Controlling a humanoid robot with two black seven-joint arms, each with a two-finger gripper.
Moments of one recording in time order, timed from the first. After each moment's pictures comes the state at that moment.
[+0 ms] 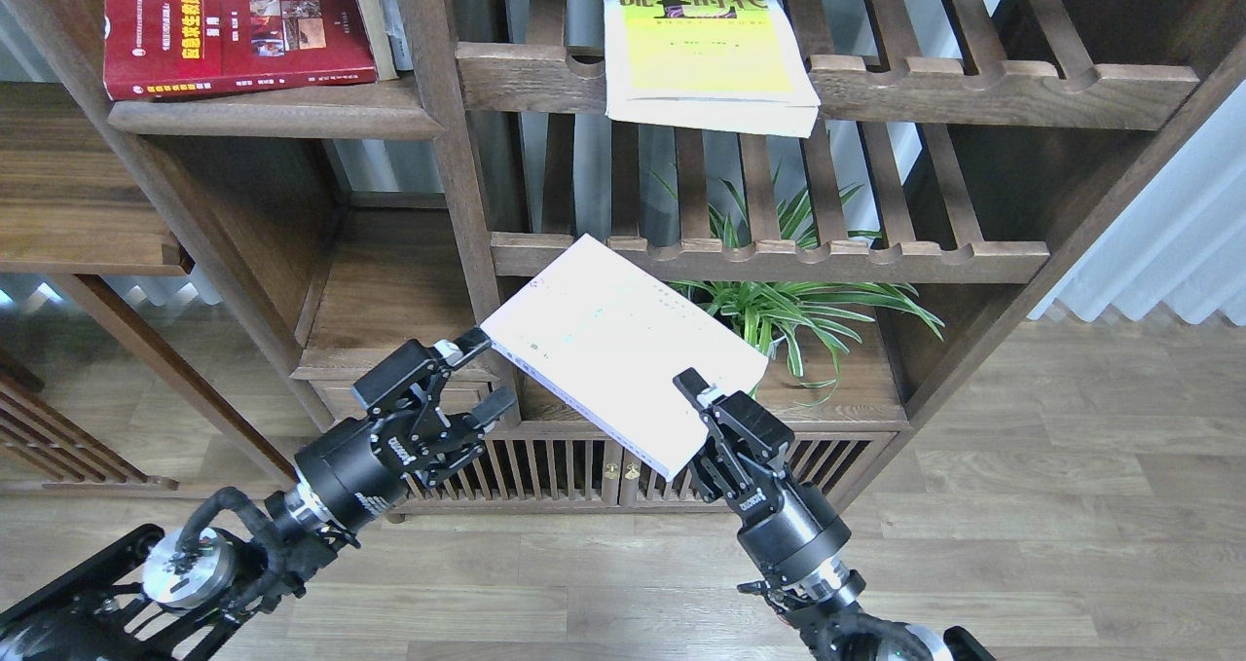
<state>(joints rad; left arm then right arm) -0.21 0.27 -0.78 -1.24 -0.77 -0.49 0.49 -0.19 0.01 1.09 1.36 0.36 0.58 -0.31</state>
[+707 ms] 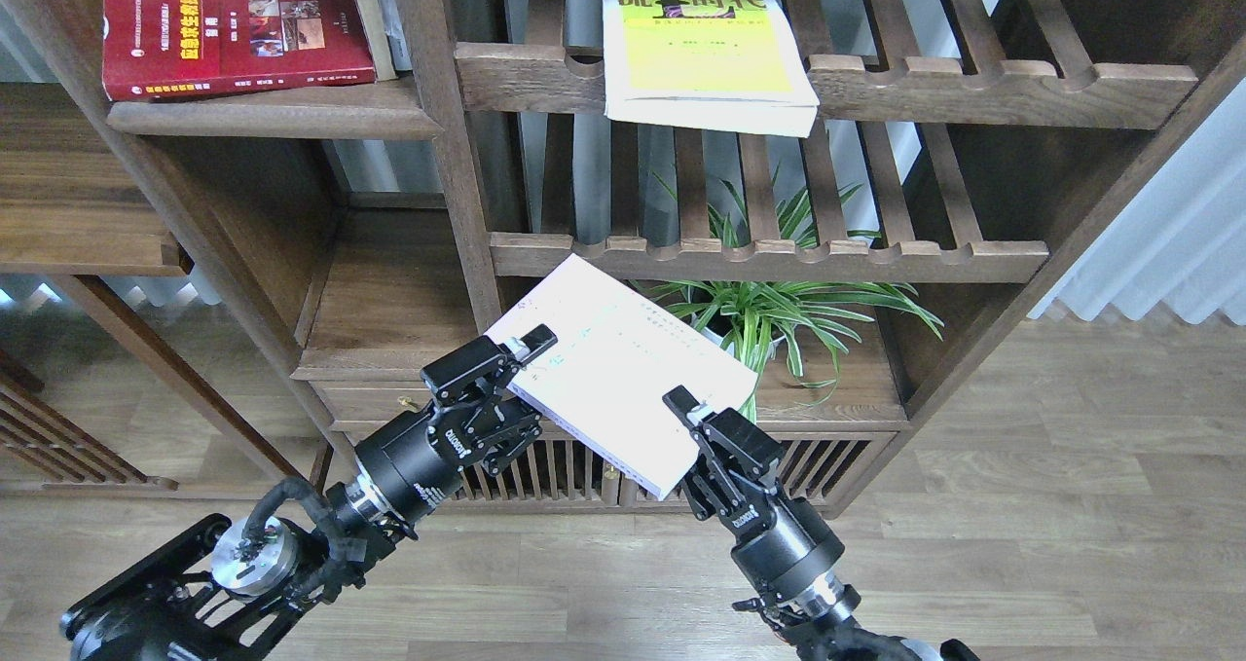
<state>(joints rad) -0.23 0.19 -0.78 -1.20 -0.76 -0.45 0.49 -0.22 0.02 1.08 1.36 0.34 0.58 -0.31</state>
